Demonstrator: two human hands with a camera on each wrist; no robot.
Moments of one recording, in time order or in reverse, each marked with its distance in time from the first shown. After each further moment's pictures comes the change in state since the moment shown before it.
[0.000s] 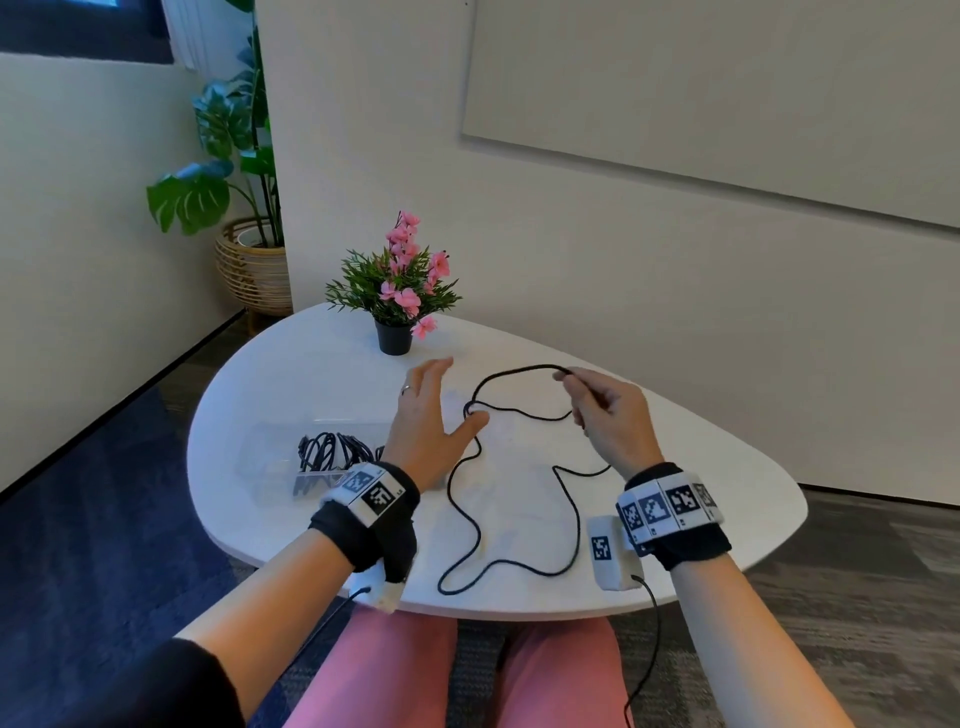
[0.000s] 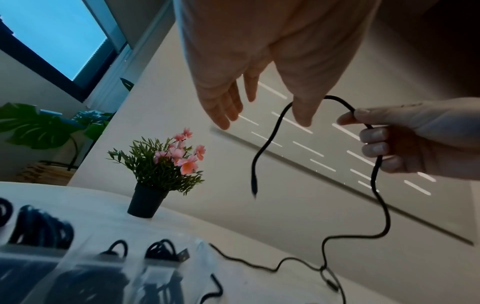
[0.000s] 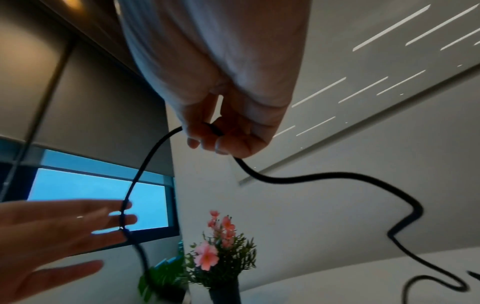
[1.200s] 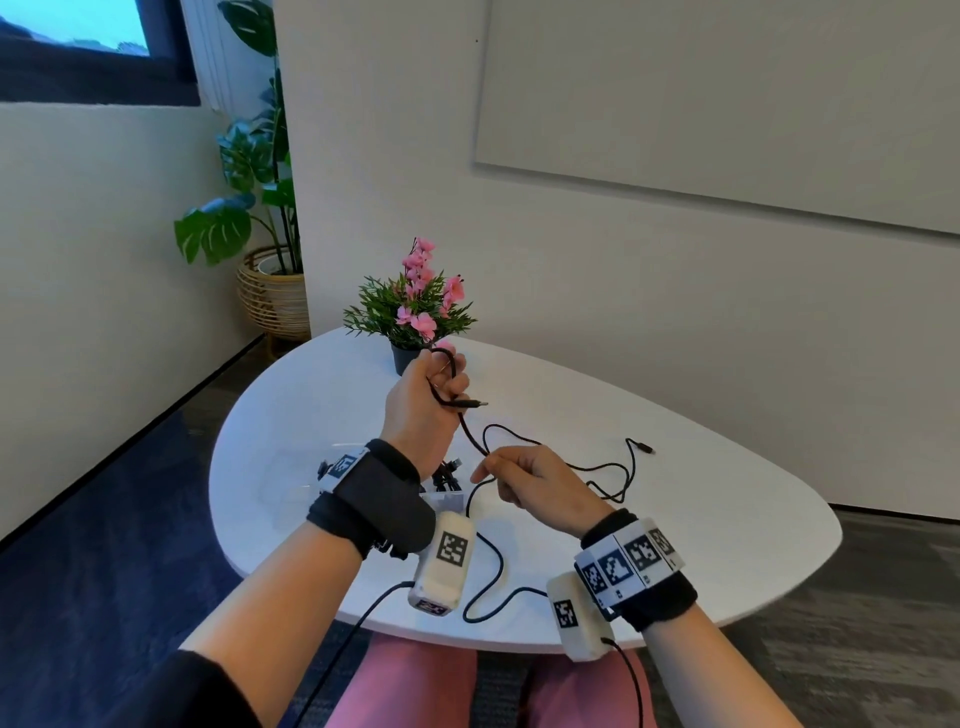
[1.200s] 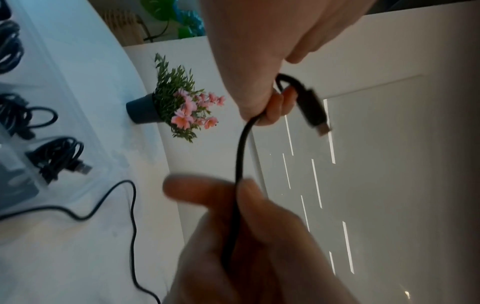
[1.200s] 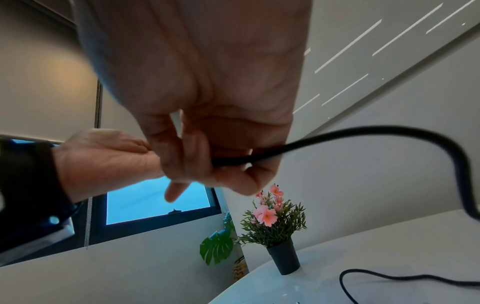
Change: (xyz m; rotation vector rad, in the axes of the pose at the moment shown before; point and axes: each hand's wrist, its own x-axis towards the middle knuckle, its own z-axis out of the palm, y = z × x) left_hand 0.035 0.044 -0.041 -1.437 0.045 -0.498; right_hand -0.036 -0.040 0.063 -0.035 -0.576 0.137
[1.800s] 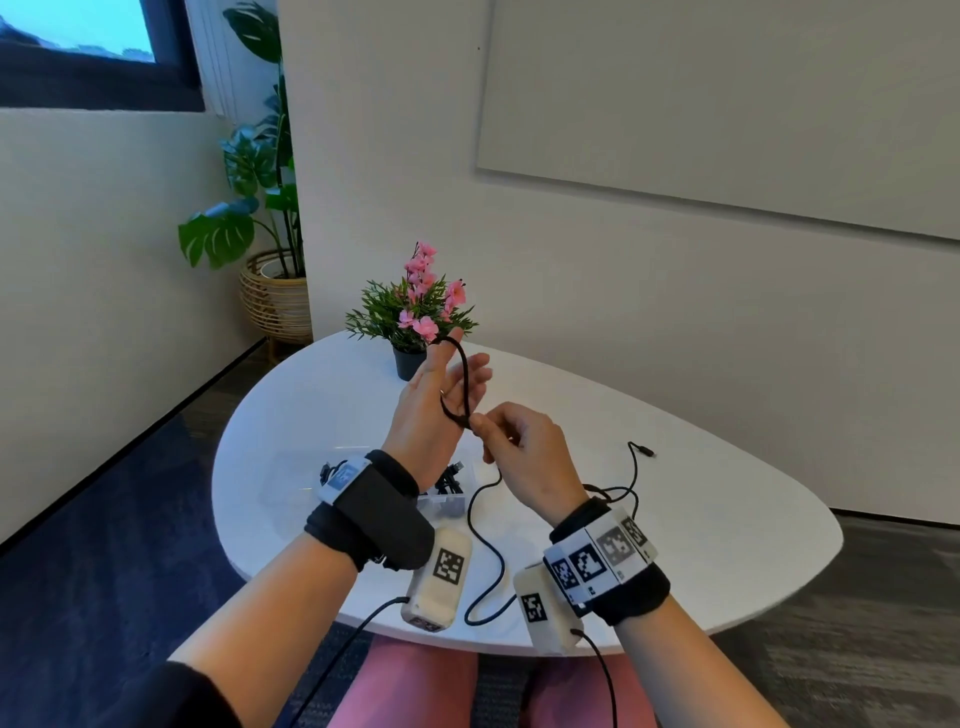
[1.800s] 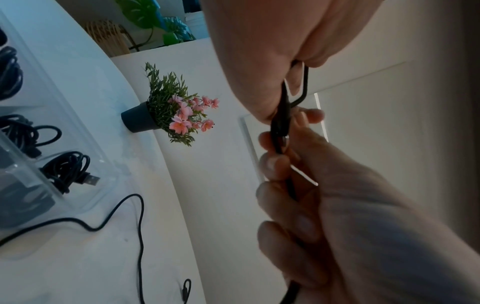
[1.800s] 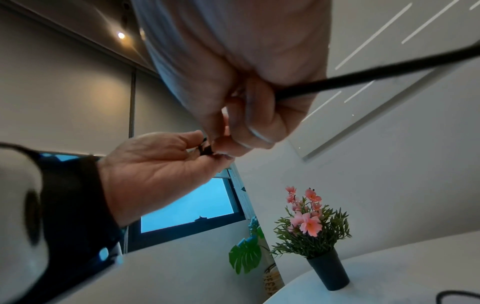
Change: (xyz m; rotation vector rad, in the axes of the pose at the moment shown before) left_hand -0.011 -0.002 0.000 0.138 -0.129 0.090; right_hand 0.014 -0.030 0.011 -0.112 0.398 -0.130
